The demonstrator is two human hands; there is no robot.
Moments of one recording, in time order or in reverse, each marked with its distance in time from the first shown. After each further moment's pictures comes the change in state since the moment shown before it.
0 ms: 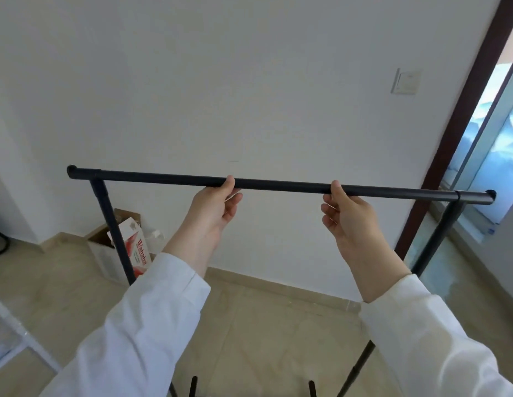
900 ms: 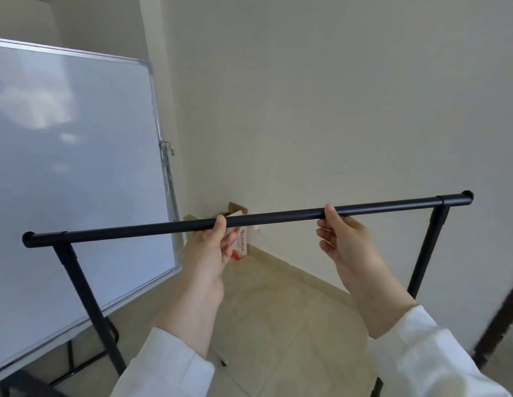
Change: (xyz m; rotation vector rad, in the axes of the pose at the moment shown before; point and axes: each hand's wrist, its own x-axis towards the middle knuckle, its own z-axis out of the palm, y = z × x) left_hand -0.330 0.026 -0.173 -0.122 0.512 0.265; right_hand -0.291 0.013 0.041 -0.042 -0.485 0.071
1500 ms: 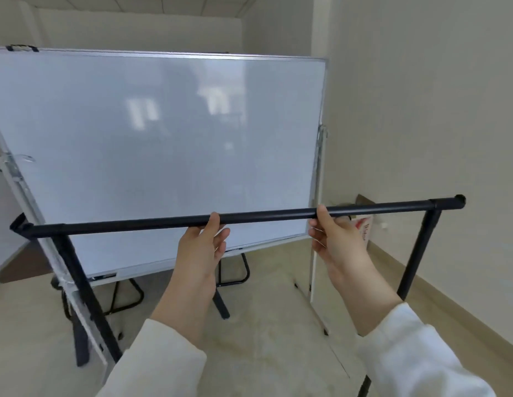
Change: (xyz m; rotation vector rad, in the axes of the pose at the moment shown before) left_hand -0.195 0.091 -0.220 0.059 0.500 0.221; right_hand -0.212 0.043 0.137 0.069 -0.535 0.187
